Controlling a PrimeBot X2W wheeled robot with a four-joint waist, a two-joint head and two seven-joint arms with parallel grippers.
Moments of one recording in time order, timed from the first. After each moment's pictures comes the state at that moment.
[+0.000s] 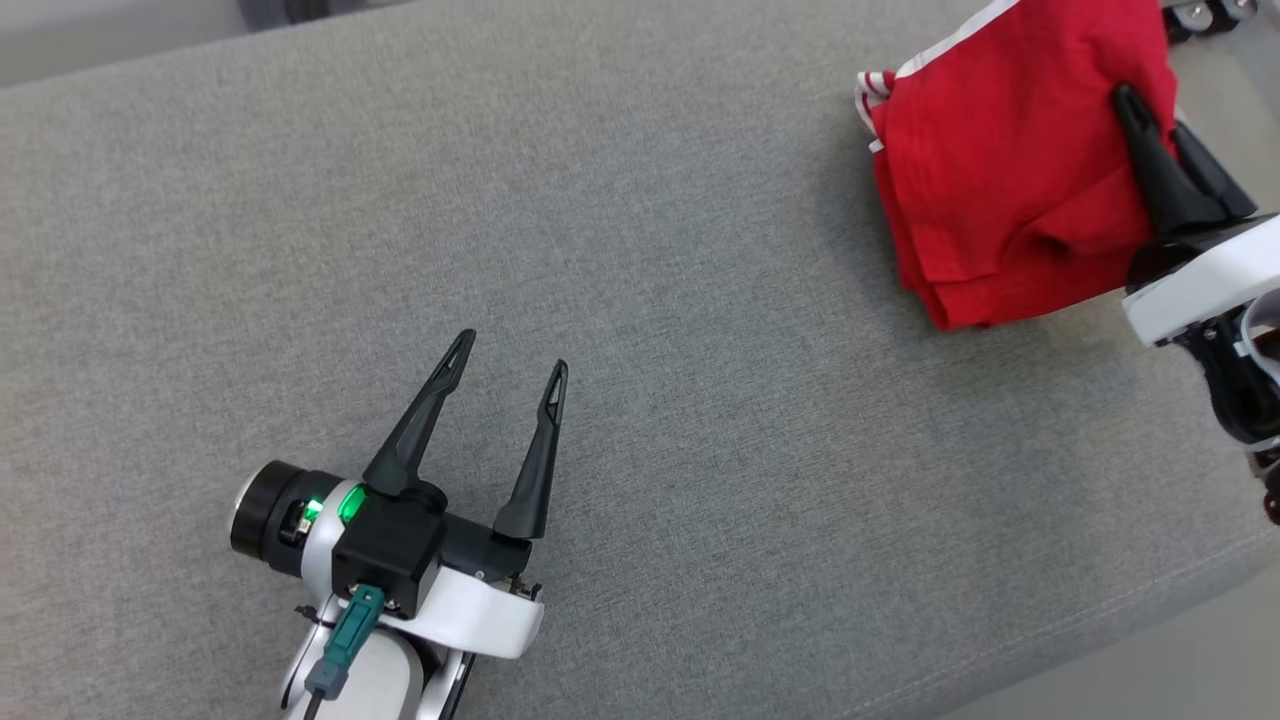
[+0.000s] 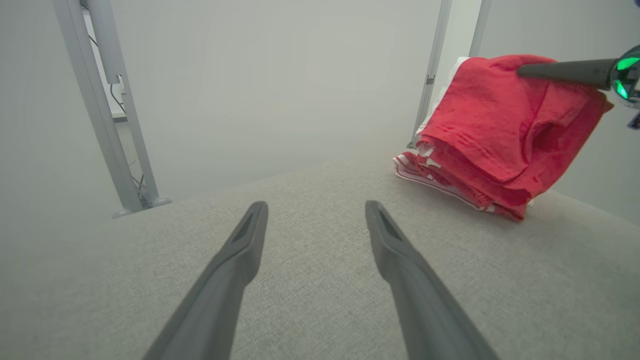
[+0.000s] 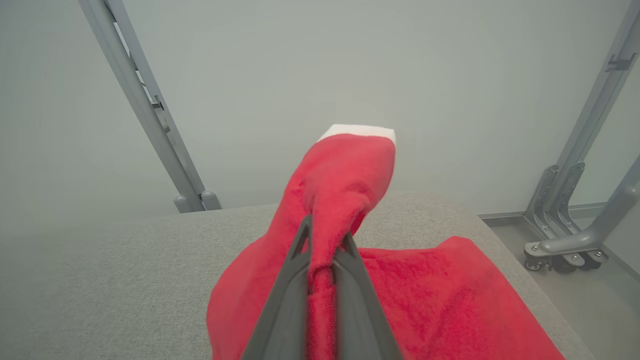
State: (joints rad) left arm -0.18 0.12 -0.35 -0.01 -0.08 0.07 -0.24; right arm -0.81 -0.52 0.62 0.53 0.93 0.13 -0.26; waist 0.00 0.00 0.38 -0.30
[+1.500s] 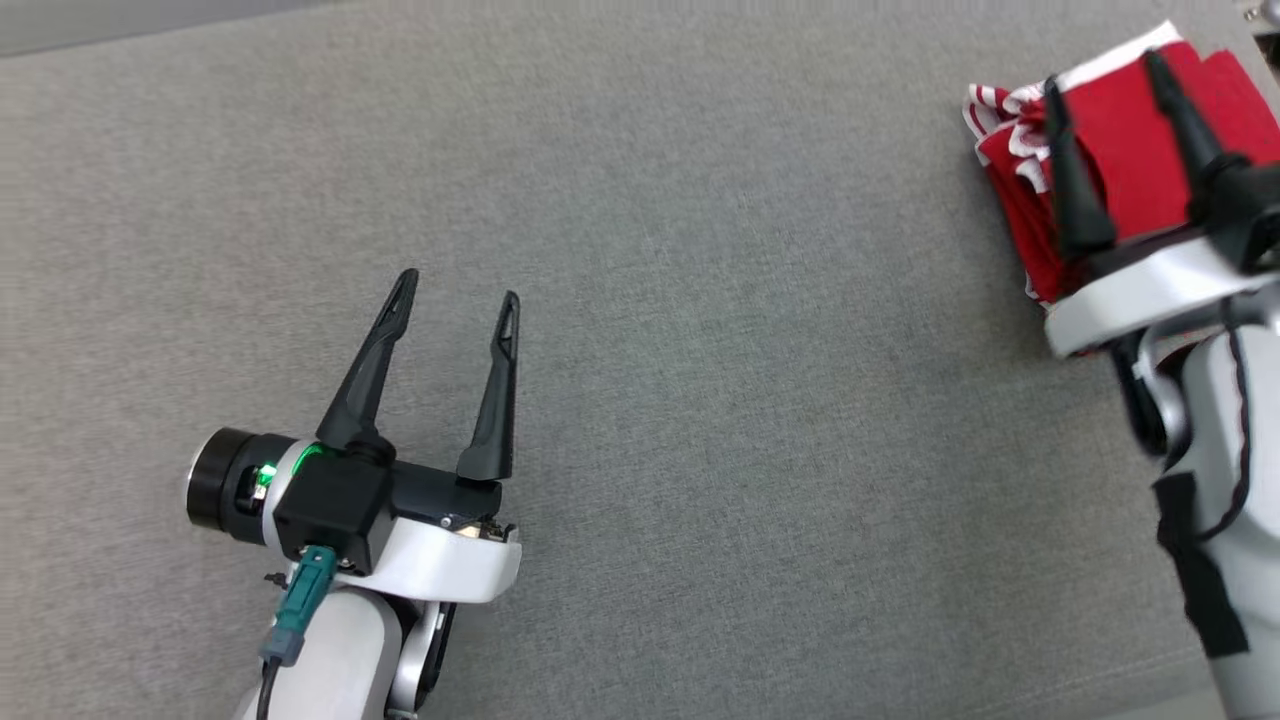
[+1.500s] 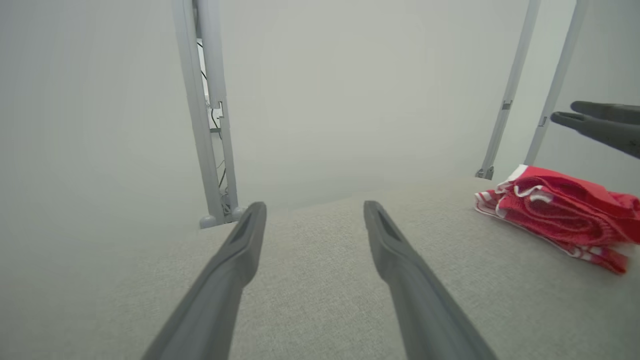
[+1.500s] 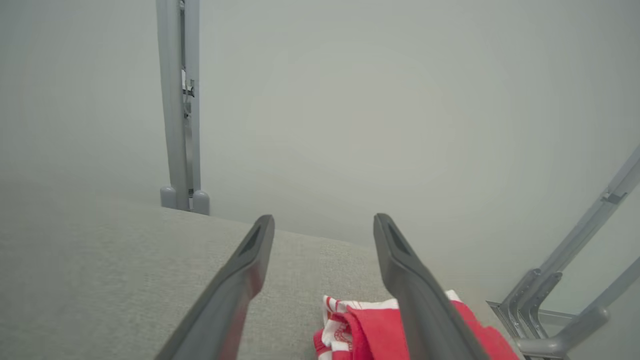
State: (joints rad) left arm -0.25 0.12 -0.32 -0.03 -0.12 0.13 -0.24; right arm -0.72 -0.20 0.11 0.50 0.08 0.13 -0.26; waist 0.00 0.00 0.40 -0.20
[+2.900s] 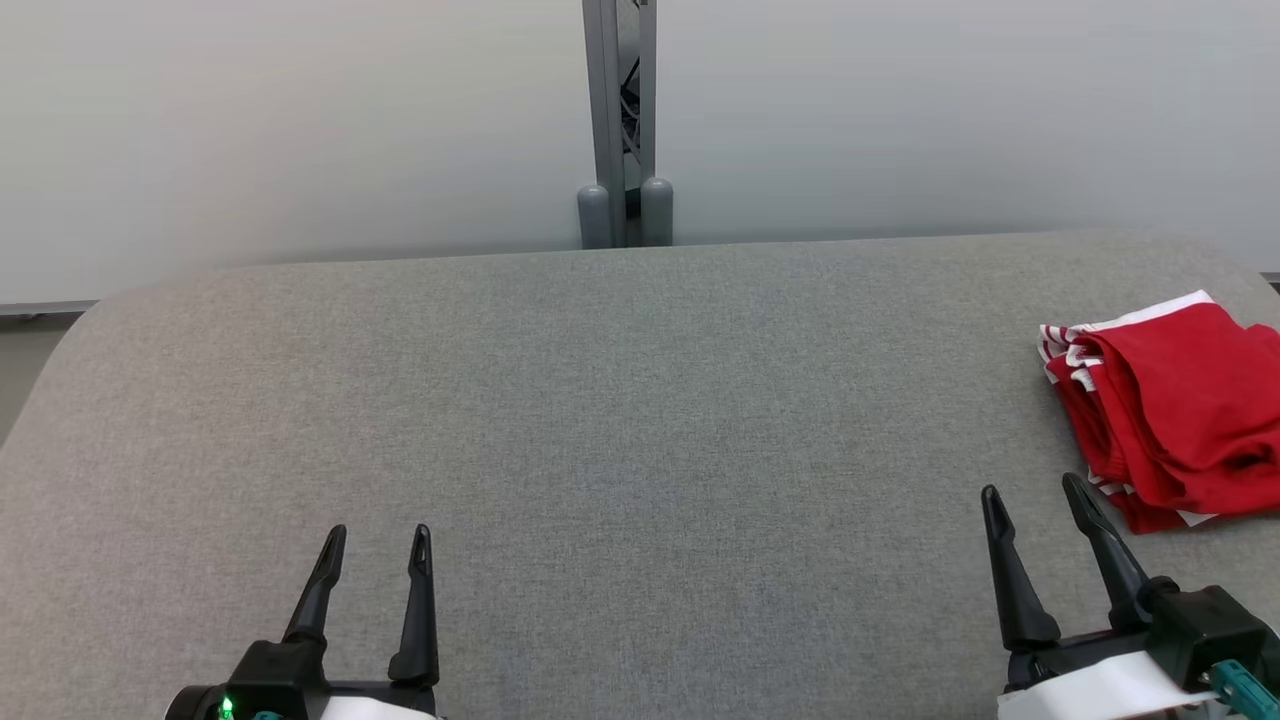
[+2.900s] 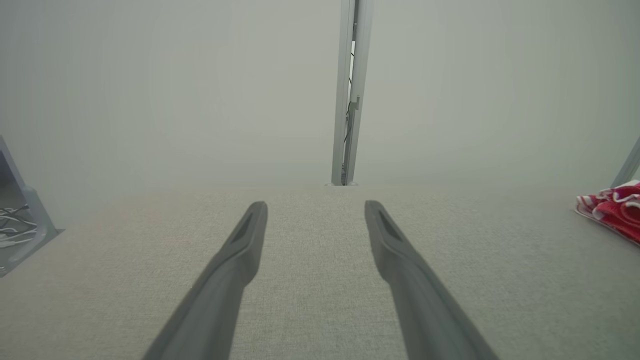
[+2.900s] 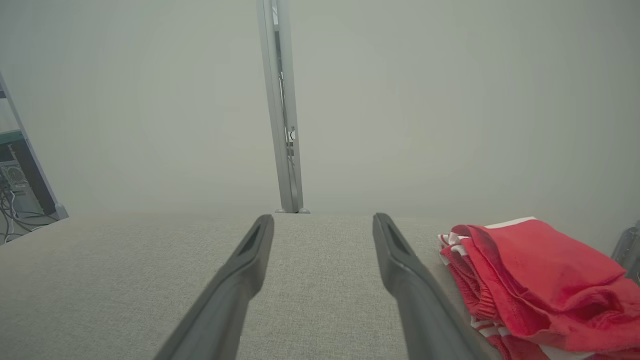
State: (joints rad) left arm 0.09 0.05 -0.12 0.11 -0.17 0.08 -0.26; right arm 0.03 -0.05 0.05 0.10 0.13 0.13 -0.26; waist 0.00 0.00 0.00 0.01
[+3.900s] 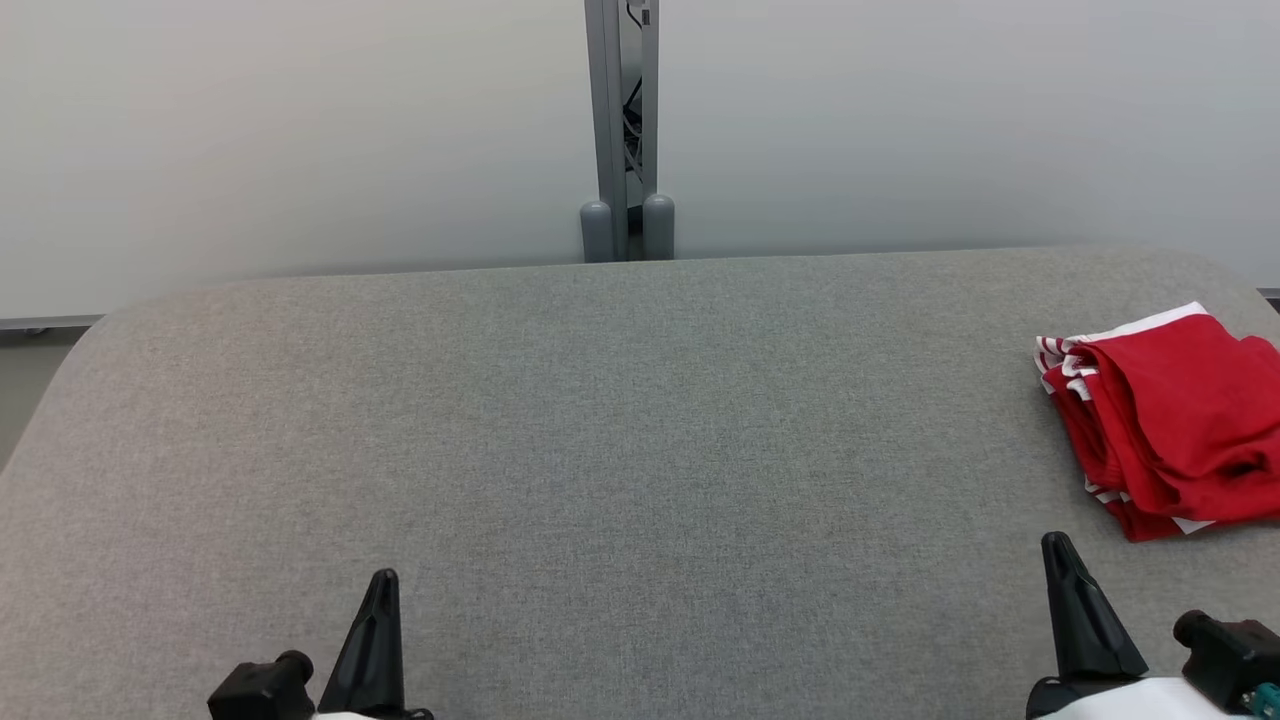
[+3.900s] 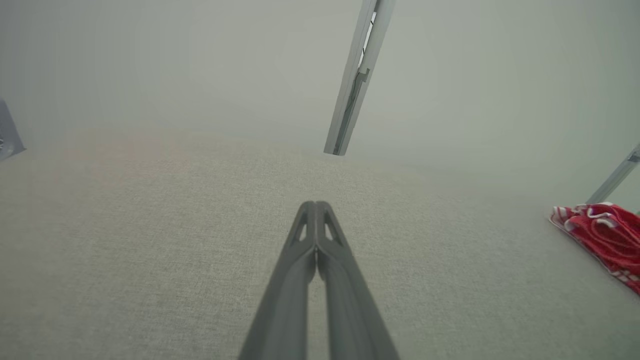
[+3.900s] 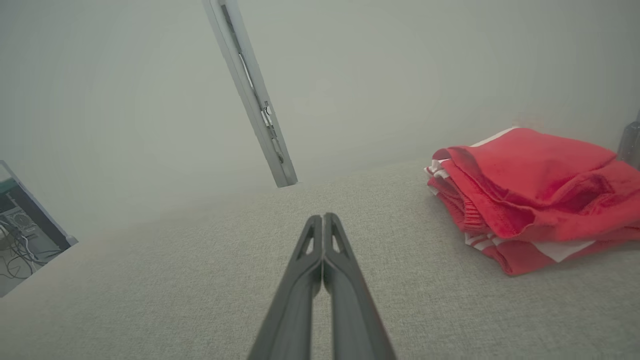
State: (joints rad) left arm 0.11 0.05 -0.13 0.18 -0.34 0.06 -0.23; right arm 0.07 -0.04 0.01 0.17 0.32 0.13 -0.22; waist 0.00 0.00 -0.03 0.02
